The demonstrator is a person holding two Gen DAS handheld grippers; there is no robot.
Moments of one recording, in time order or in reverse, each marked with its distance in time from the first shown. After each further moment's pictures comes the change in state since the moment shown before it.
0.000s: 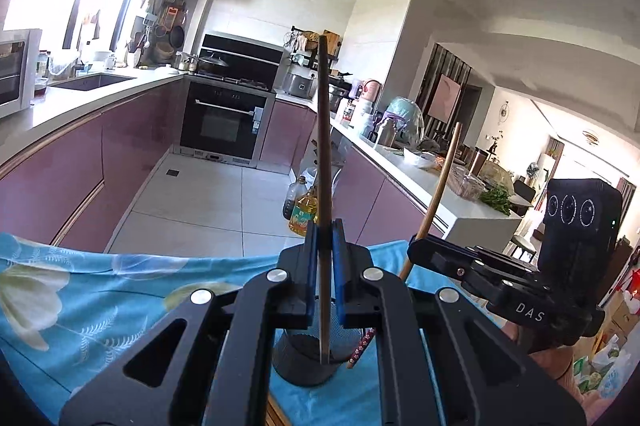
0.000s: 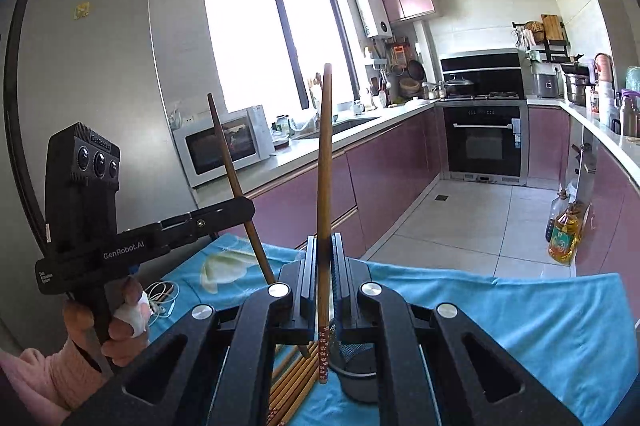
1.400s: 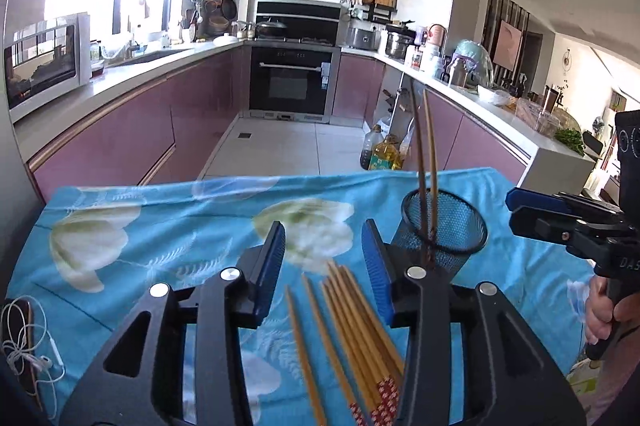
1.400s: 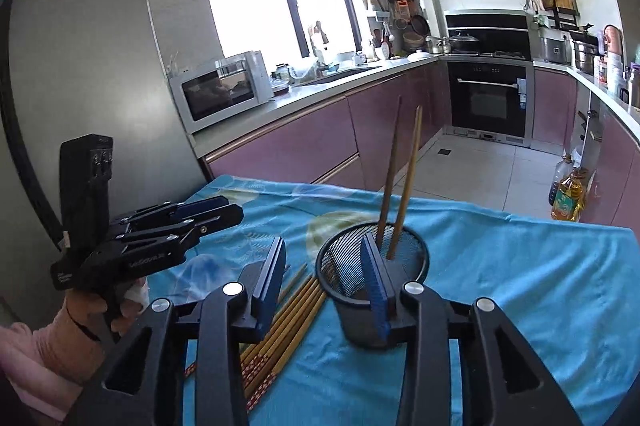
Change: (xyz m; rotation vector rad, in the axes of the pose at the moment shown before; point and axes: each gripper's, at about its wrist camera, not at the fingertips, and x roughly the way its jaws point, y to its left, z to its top) left arm 0.014 0.054 -0.098 0.067 0.186 0.286; right arm 0.014 0.014 -0.071 -0.005 0.233 0.056
